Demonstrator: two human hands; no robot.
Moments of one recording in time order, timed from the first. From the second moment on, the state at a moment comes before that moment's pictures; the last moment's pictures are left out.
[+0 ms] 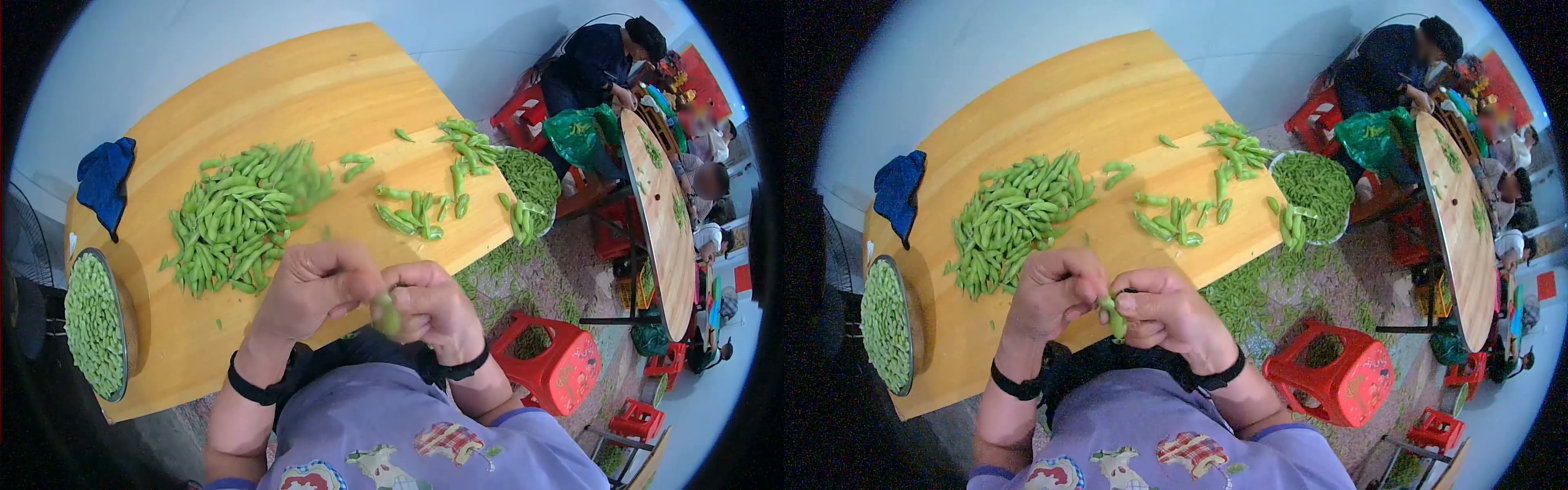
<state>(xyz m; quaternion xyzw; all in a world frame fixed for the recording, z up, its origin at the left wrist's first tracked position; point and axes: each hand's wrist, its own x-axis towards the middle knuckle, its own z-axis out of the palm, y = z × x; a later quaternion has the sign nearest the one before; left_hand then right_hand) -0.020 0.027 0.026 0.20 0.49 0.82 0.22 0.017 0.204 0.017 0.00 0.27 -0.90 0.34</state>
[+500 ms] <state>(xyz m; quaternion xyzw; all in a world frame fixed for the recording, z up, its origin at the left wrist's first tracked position) -0.012 0.045 0.044 0.10 0.61 0.72 0.30 0.022 0.227 0.047 -0.14 0.78 -0.61 0.05</state>
